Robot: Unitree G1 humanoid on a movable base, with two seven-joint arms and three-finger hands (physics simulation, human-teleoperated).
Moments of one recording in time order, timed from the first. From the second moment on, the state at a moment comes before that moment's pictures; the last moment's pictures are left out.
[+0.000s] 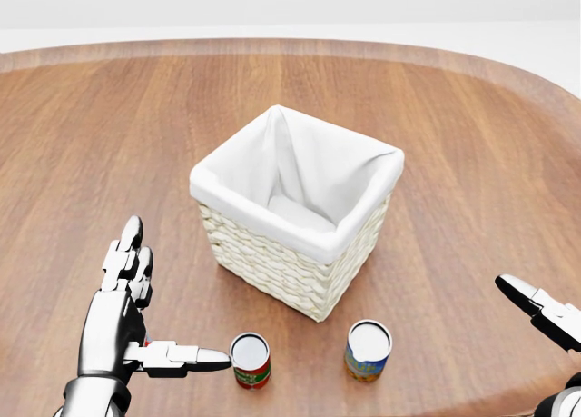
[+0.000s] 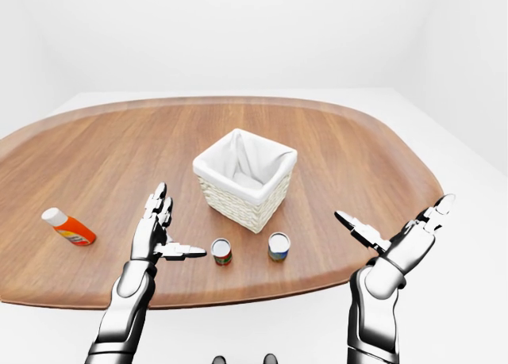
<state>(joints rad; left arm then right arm) -0.01 0.02 0.03 0.06 0.02 -0.06 -0.04 0.01 -0.06 -0.38 -0.15 0.02 -0.03 -0.52</state>
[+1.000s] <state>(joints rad) -0.01 0.02 0.03 0.06 0.01 -0.06 -0.04 0.01 -0.06 -0.38 -0.15 0.03 -0.02 -0.52</state>
